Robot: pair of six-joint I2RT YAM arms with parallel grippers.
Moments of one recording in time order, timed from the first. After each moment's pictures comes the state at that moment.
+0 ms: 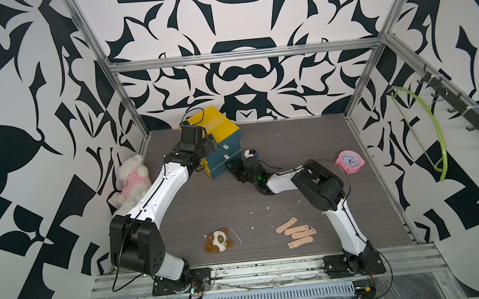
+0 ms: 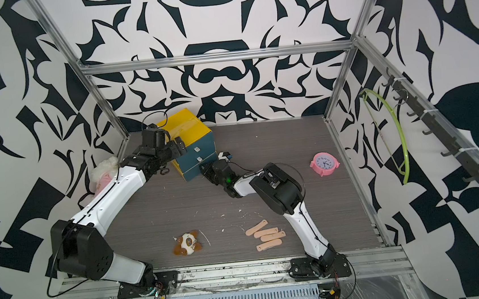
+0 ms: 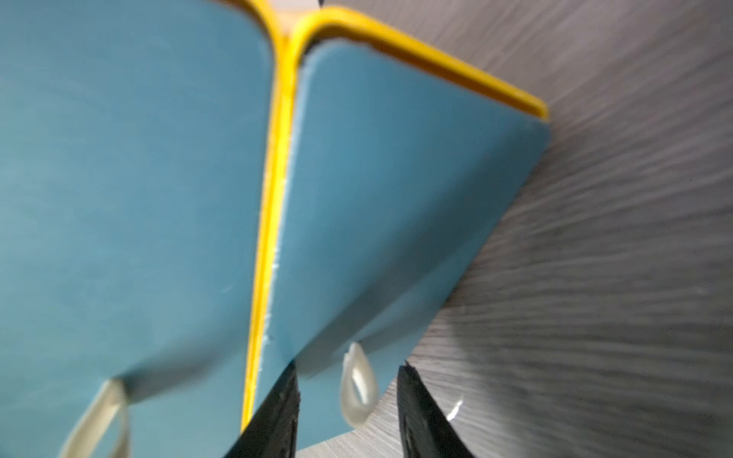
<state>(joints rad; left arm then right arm) -0.33 1.50 1.28 -0.46 -0.17 -0.54 0.76 2.27 1.30 0.63 -0.03 1.34</state>
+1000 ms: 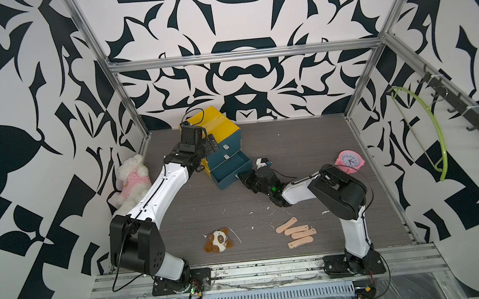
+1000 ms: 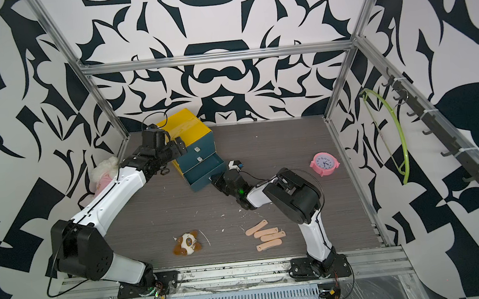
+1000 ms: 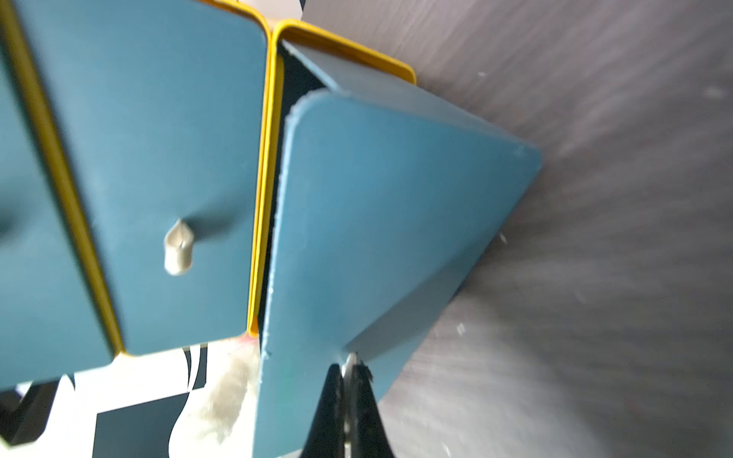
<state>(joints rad) -0.33 1.50 1.27 -0.44 -0.16 -0.54 0.79 2.00 0.91 0.72 -0.02 1.36</state>
